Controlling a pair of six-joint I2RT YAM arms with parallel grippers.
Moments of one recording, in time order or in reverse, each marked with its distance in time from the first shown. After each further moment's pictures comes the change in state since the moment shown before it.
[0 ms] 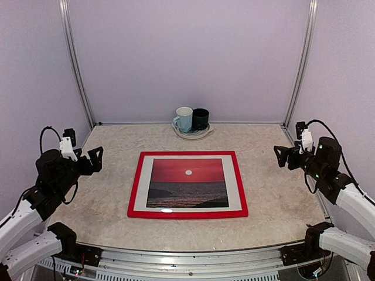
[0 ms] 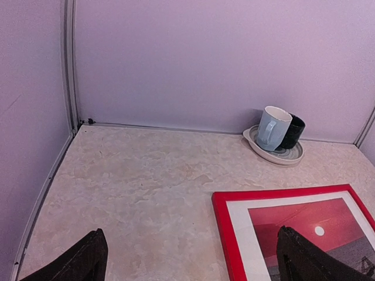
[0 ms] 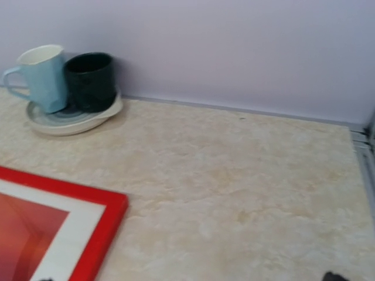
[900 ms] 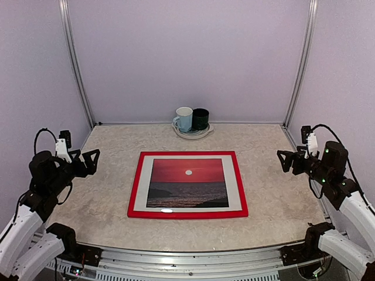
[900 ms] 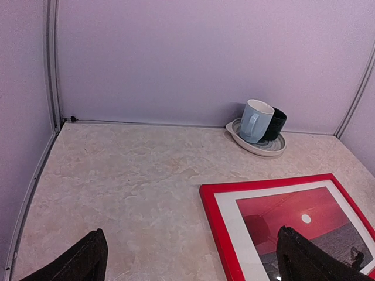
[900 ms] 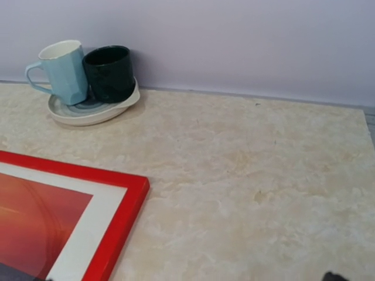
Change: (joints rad) left arm 0.233 -0.079 -0.024 -0.045 0.330 0.018; right arm -0.067 -0.134 -0.017 -0.132 -0.105 0.035
